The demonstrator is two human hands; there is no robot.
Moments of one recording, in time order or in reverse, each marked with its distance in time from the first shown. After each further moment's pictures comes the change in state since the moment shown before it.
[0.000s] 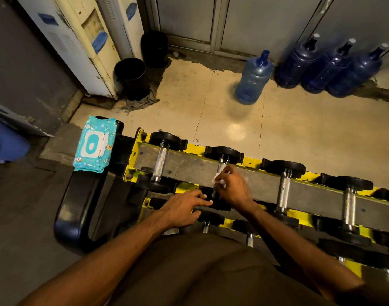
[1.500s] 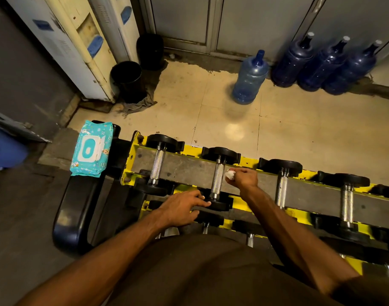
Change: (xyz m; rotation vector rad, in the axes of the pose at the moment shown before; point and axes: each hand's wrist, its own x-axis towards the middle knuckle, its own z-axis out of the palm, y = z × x) left_hand 0.007 -0.003 -0.002 -0.012 -0.025 0.025; right_hand 0.040 0.027 0.000 1.102 0.271 0.936
